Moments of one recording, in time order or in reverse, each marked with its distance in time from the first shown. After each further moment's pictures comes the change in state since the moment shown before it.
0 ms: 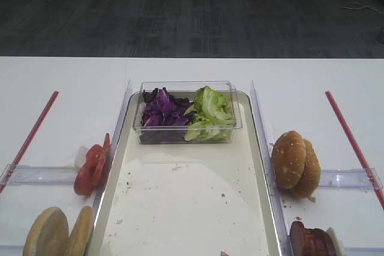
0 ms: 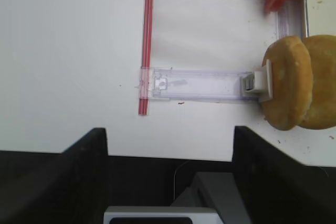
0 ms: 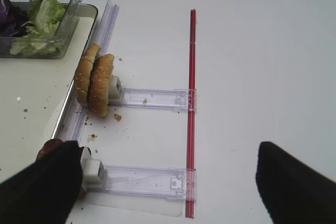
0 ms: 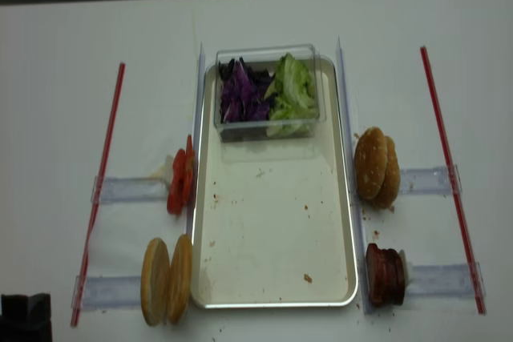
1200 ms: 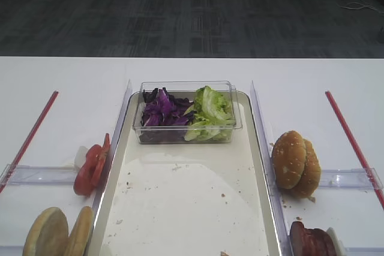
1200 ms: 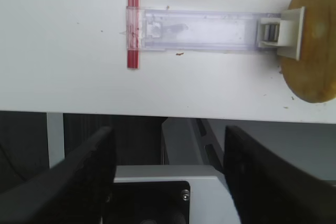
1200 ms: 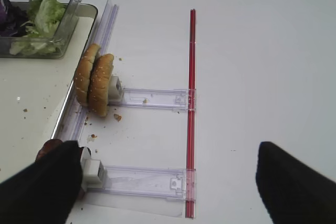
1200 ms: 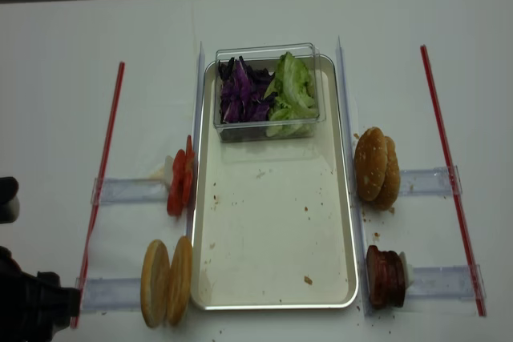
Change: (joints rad) left arm 0.000 0.393 0.000 -0.026 -0.022 0.028; right arm 0.000 0.000 0.000 0.000 0.000 0.000
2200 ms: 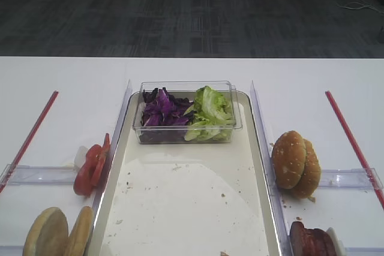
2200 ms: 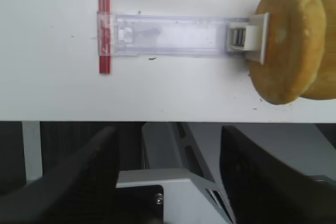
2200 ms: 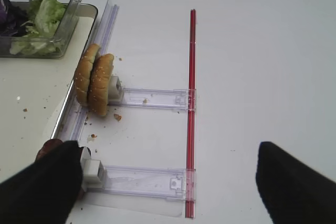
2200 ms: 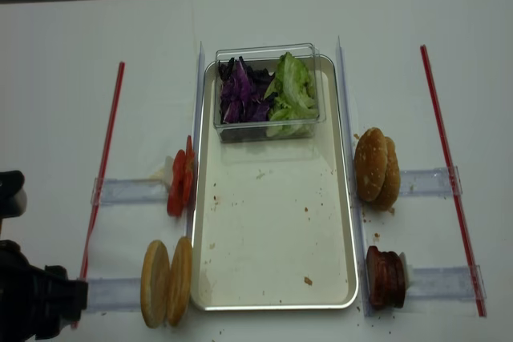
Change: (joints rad) left arm 0.000 0.011 -0.016 -0.082 -0.005 0.024; right arm 0.000 0.000 0.000 0.000 0.000 0.000
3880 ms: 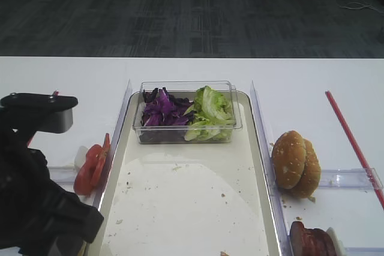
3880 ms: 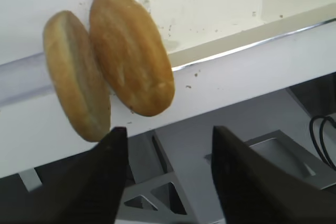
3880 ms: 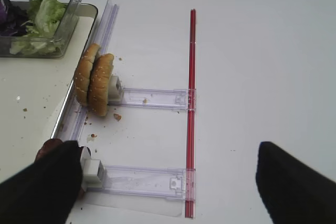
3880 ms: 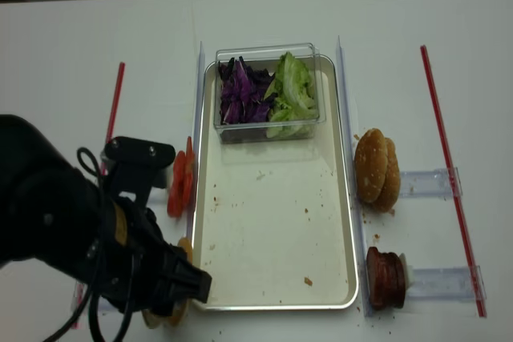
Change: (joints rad) left arm -0.743 0.363 -0.200 0.002 -0.167 -0.410; right arm 0.000 0.000 0.000 0.000 0.000 -0.002
